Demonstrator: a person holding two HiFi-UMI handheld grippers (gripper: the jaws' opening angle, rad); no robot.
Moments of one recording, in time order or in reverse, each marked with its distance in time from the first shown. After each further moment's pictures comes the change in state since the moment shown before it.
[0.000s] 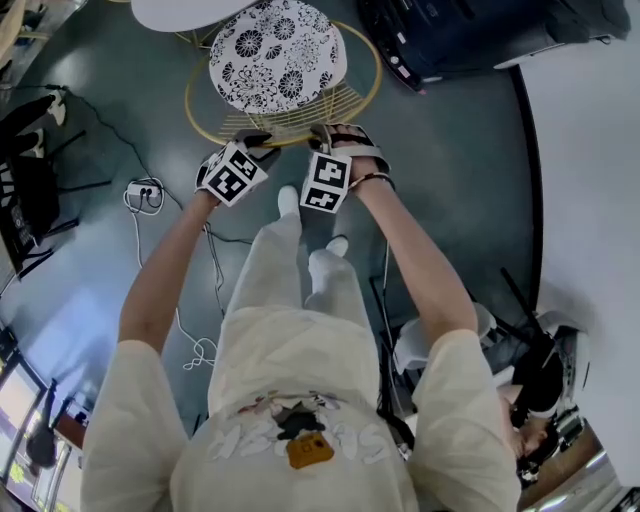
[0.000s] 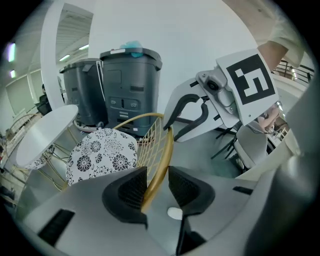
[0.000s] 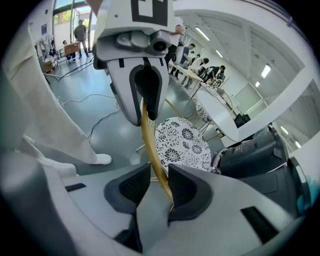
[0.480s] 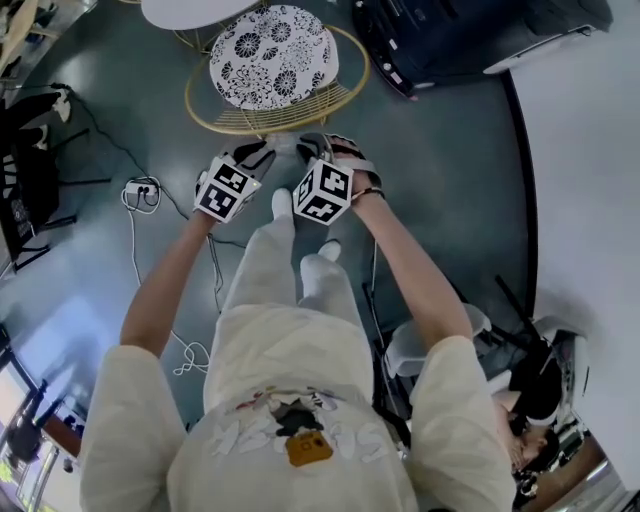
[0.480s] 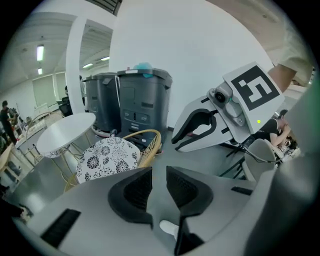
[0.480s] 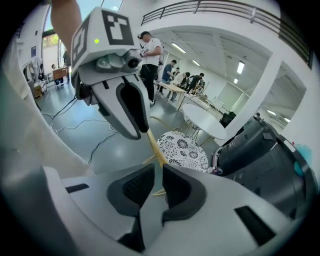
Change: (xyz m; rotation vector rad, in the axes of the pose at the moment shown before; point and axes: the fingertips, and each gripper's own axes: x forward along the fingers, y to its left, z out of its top) left arm -0.050 -0.056 0.027 -0.131 -0.149 0.150; right arm -0.072 0.028 0.010 0.210 -0.180 -0.043
